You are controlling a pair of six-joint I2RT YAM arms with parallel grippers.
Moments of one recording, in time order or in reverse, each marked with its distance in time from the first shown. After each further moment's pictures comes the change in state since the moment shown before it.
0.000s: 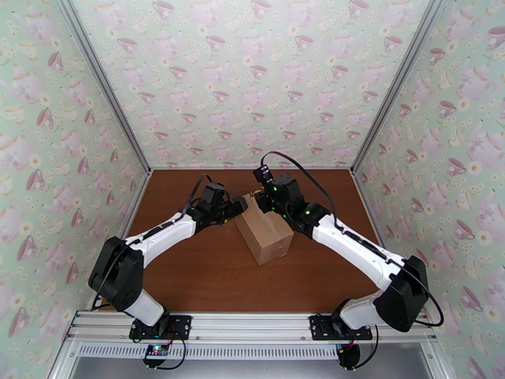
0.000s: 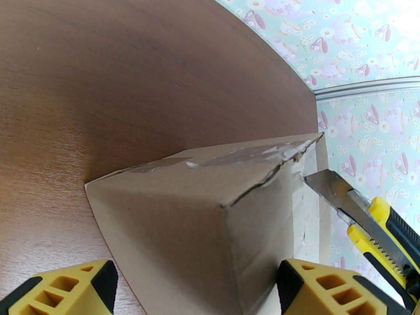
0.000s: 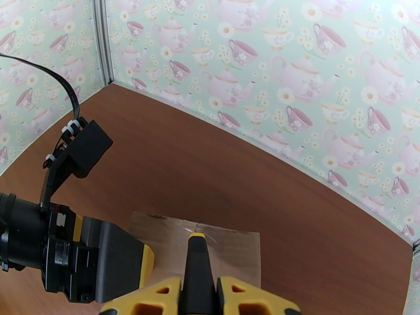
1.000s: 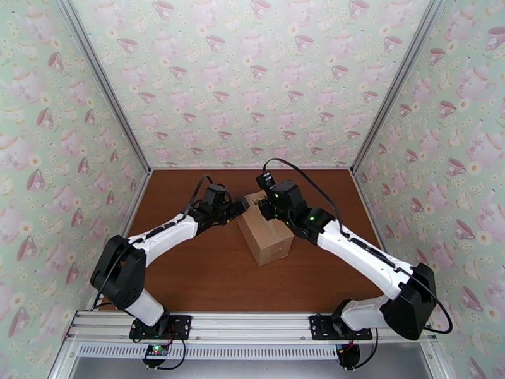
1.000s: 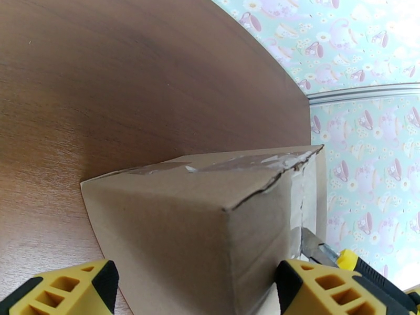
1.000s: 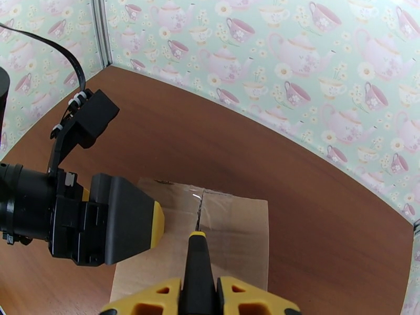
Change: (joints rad) left arm -0.007 0.011 -0.018 0.054 -0.002 -0.052; right arm 0.035 -0.065 -0.044 -0.097 0.042 0.041
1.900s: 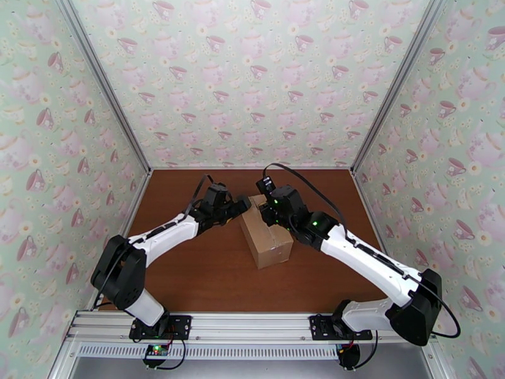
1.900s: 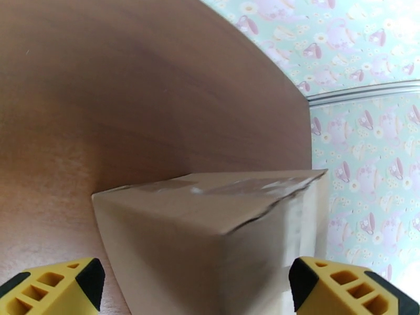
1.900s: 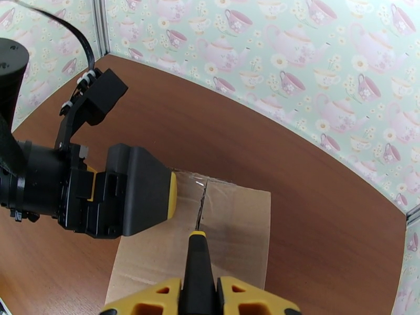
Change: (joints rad) left arm -0.015 0.014 0.045 0.003 -0.016 0.035; right arm 0.049 -0.044 0.000 -0.089 0.067 0.023
